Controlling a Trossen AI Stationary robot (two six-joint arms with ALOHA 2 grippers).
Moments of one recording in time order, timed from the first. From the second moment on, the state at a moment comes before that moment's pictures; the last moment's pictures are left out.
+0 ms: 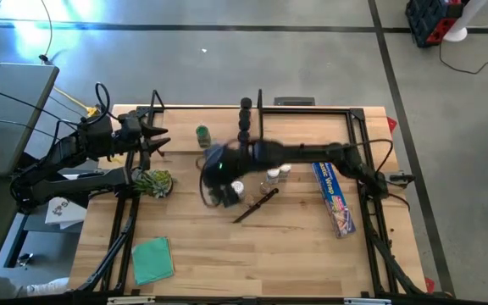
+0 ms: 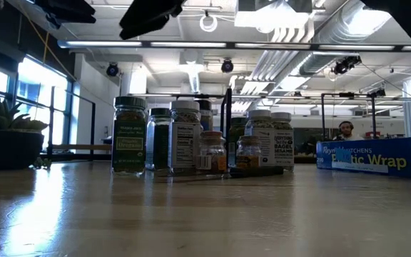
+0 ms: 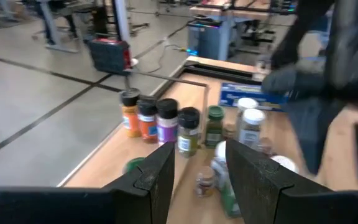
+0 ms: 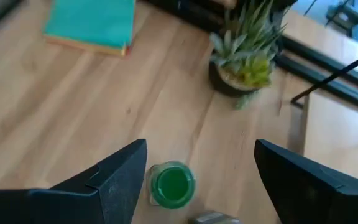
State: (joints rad) left arm 0.38 0.46 0.81 -0.64 -0.03 0.00; right arm 0.06 2.24 2.28 -0.85 -0.04 -0.40
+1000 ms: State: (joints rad) left arm 0.38 0.46 0.81 -0.66 0.06 -0.04; right arm 0.05 2.44 2.28 -0.91 -0.01 -0.32
